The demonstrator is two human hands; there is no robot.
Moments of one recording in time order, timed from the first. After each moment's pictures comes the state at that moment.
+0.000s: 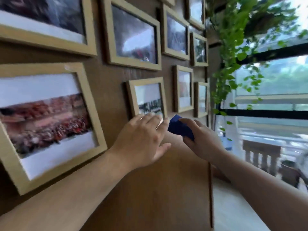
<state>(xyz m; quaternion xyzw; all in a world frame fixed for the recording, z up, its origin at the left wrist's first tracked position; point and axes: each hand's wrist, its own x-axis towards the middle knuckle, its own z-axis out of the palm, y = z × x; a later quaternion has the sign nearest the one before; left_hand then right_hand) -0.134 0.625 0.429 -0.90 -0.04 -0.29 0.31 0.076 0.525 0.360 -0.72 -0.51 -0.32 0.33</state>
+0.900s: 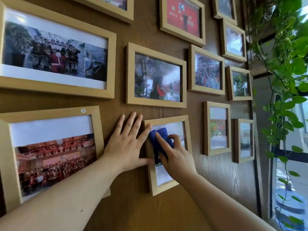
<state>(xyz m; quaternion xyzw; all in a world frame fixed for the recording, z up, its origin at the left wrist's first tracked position) -0.093 0.749 0.484 -0.81 -0.29 -0.28 0.43 0.083 0.669 0.424 -0.61 -0.61 -0.36 0.37</state>
